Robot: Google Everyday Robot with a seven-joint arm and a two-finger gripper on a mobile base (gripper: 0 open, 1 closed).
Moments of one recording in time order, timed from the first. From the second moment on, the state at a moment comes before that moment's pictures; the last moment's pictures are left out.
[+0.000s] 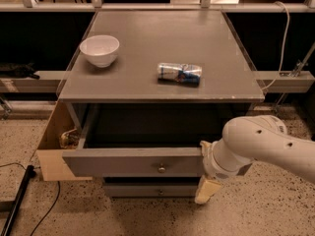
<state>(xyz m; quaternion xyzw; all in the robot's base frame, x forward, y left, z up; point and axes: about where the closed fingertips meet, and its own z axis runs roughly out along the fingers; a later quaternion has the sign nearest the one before) 0.440 -0.138 0.619 -0.63 0.76 0.06 0.14</state>
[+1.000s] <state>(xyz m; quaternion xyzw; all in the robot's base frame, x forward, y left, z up) 0.440 -0.138 0.631 -0.63 0.76 0.06 0.14</state>
